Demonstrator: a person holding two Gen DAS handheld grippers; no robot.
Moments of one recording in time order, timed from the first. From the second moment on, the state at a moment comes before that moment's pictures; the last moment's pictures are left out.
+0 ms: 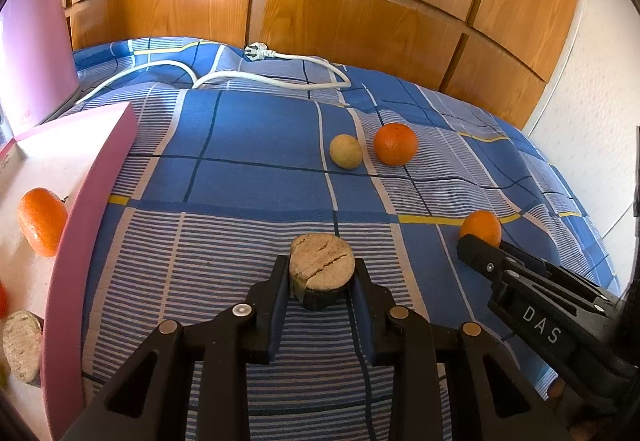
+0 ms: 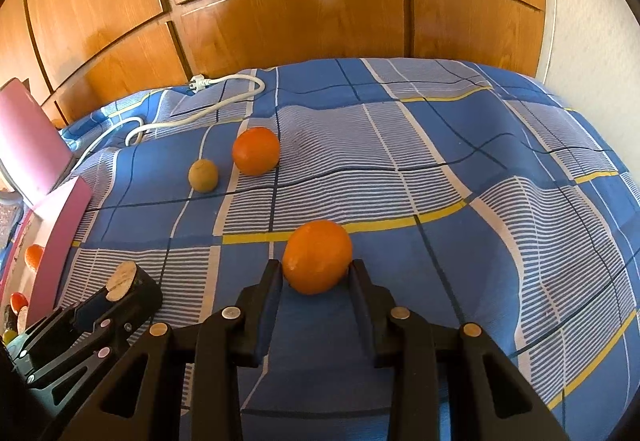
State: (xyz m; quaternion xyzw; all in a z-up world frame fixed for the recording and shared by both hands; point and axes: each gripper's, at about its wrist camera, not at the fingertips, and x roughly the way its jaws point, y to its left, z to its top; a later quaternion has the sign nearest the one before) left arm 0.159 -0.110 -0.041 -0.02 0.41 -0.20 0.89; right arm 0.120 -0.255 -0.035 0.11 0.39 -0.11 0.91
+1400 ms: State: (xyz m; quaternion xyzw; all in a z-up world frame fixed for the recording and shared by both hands) left arm 0.078 -0.082 -0.018 0.01 0.34 -0.14 0.93; right arm 0.096 -0.215 -0.032 0.09 0.41 -0.05 0.91
